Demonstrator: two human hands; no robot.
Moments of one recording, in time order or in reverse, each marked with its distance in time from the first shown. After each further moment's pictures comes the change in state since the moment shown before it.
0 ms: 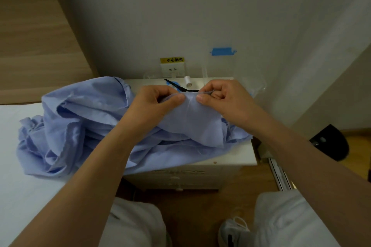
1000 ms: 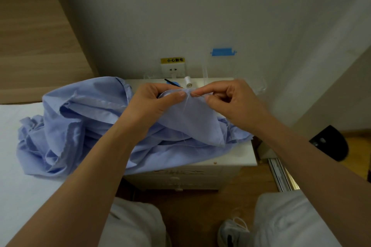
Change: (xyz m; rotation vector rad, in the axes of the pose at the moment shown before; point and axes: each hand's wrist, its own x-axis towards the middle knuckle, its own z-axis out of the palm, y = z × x) left_hand 0.000 0.008 0.000 -0.211 0.008 -0.099; right_hand -0.010 -0.010 -0.009 -0.003 -0.028 -0.149
